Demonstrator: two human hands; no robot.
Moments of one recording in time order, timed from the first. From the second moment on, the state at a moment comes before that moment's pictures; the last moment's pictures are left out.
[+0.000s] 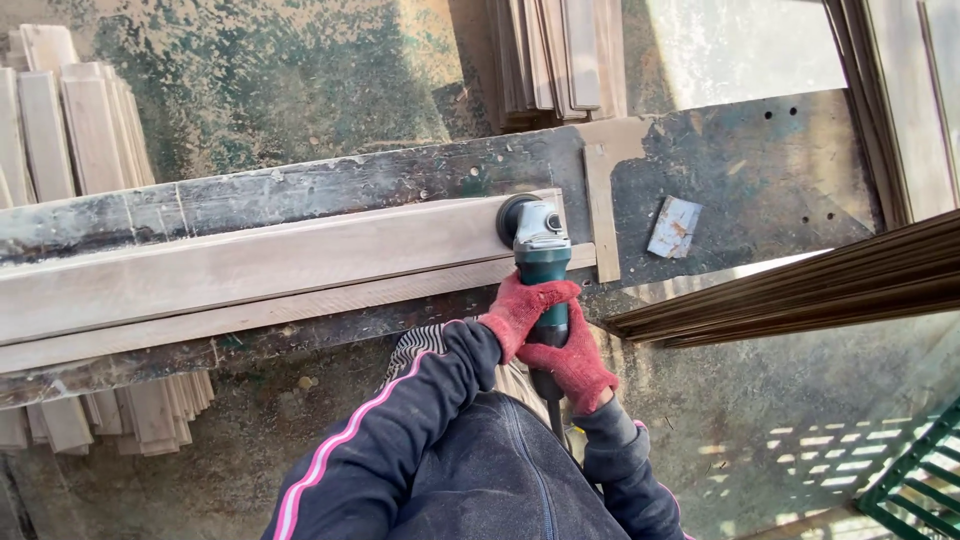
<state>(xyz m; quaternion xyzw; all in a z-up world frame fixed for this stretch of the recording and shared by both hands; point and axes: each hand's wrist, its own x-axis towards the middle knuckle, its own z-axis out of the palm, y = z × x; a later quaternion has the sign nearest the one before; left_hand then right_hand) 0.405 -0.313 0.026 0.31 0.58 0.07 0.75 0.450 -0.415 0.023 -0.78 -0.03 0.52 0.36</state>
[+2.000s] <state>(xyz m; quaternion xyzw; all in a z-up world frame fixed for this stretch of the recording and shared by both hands) 0.383 -0.302 0.003 0.34 0.53 0.03 0.77 0.424 -0.408 0.029 -0.82 -0.05 0.46 0.33</state>
